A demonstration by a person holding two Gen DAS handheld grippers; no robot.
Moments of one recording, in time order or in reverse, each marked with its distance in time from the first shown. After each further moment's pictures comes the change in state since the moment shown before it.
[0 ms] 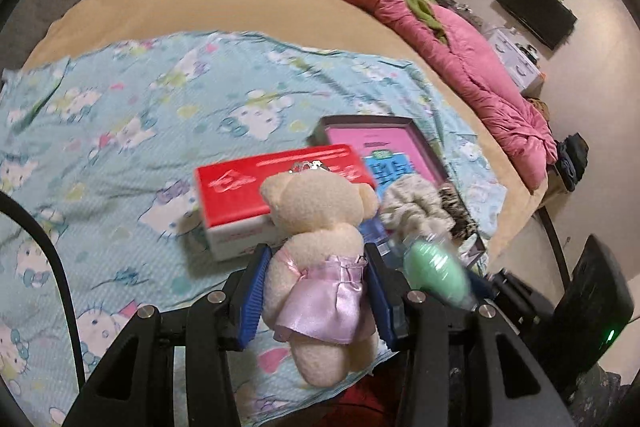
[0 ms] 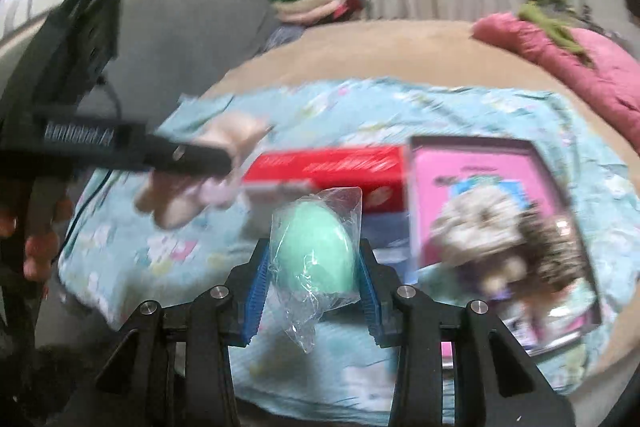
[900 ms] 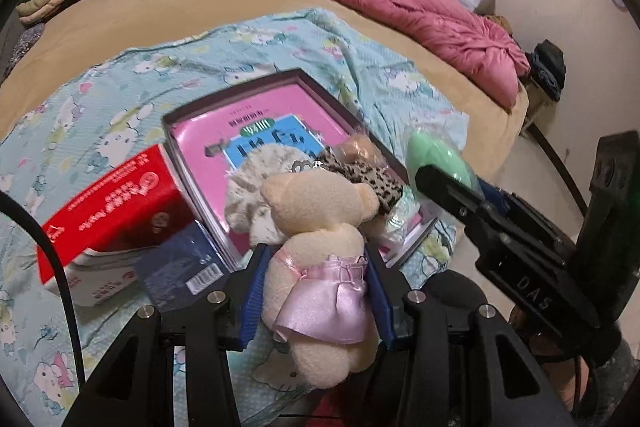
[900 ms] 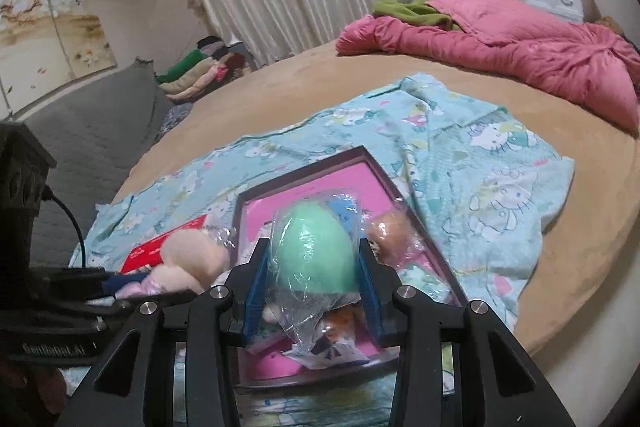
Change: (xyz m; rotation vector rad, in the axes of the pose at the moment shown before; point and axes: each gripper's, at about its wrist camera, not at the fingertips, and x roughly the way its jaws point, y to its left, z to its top) left arm 0.092 -0.165 -0.018 0.293 0.111 -0.010; right arm -0.048 -0.151 -0.009 0.330 -0.140 -0.197
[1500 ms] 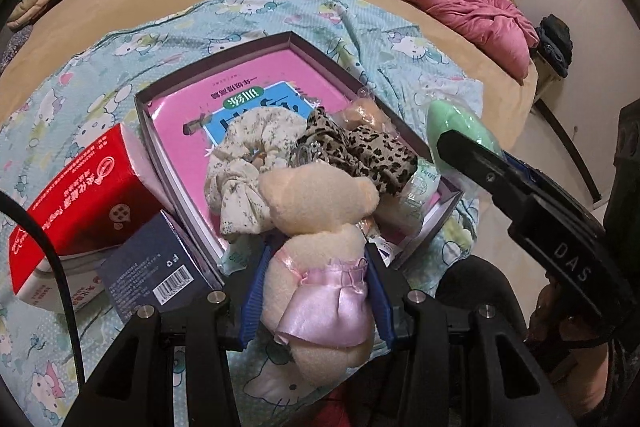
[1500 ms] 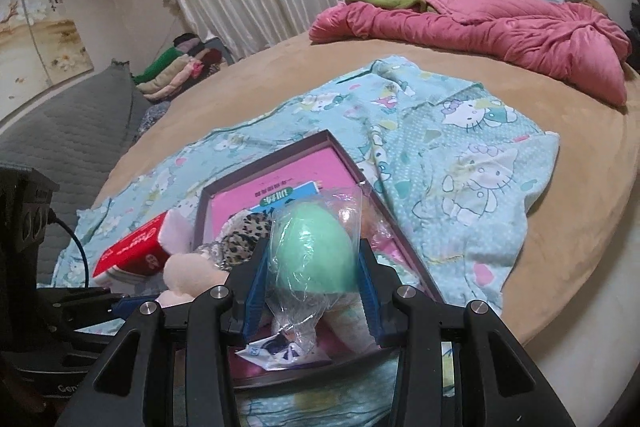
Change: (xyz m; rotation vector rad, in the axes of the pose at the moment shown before) left arm 0.048 -0.004 -0.002 0.032 0.080 0.020; right arm 0.019 -0.028 -0.007 0.044 0.031 -0.061
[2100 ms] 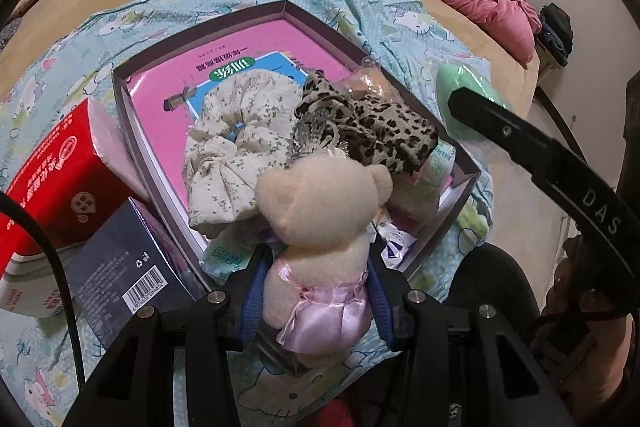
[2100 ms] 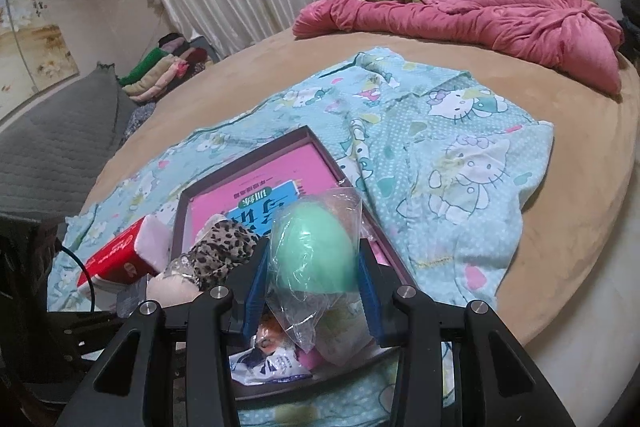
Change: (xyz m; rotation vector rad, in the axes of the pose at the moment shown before) left arm 0.032 0.005 -0.003 0.005 0.065 -0.021; right arm 0.018 -0.011 0.004 0.026 0.015 -0.037
